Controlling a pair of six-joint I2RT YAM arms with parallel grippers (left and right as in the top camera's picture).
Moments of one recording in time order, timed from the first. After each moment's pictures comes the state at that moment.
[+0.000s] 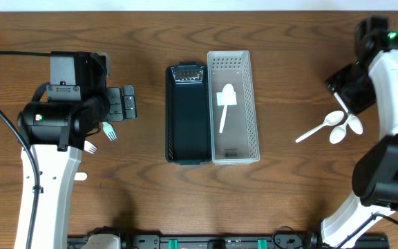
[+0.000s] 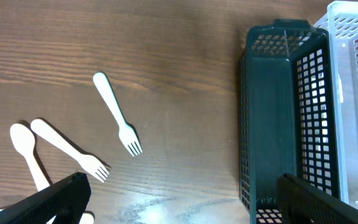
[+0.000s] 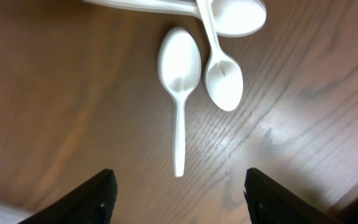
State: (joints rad) left arm -0.05 1.28 1.42 -1.12 0.01 -0.10; right arm -0.15 1.92 1.67 -1.31 0.10 0.91
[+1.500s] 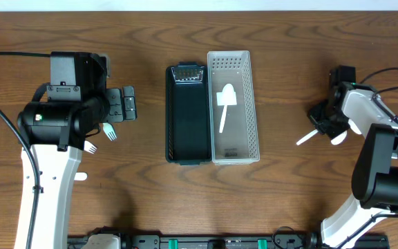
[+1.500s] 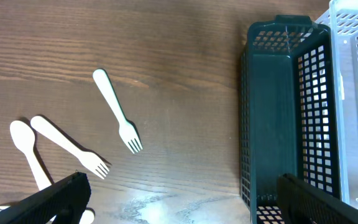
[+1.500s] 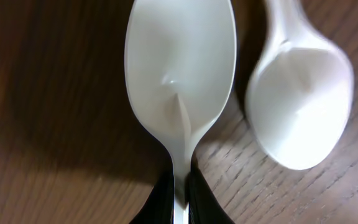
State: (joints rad) left arm -0.05 1.28 1.42 -1.13 0.01 -0.10; right arm -0.13 1.90 1.17 -0.77 0.06 0.87
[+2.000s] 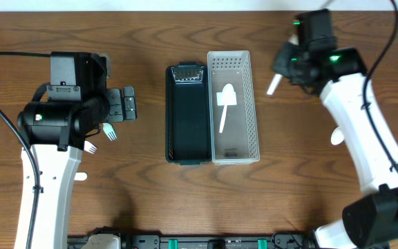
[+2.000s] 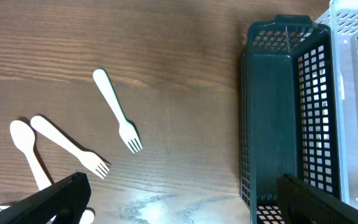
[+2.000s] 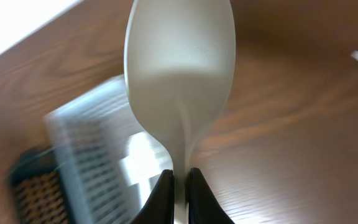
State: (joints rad) left arm -0.05 1.28 1.42 -1.14 0.01 -0.10; right arm 0.26 1.69 1.60 -0.88 0.05 0.66
